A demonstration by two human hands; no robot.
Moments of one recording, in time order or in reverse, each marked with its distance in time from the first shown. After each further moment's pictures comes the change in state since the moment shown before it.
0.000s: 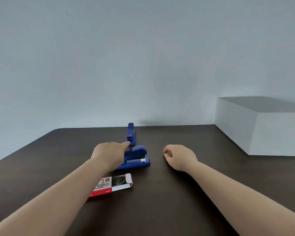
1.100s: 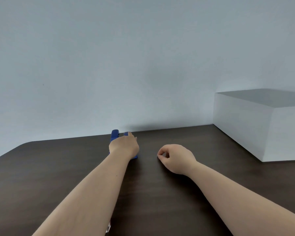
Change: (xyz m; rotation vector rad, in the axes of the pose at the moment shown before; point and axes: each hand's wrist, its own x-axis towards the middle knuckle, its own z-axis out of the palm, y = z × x) left_hand 0.162 0.061 0.049 -0.159 0.040 -0.228; right_hand 0.056 0.033 0.007 0.119 0.091 0.017
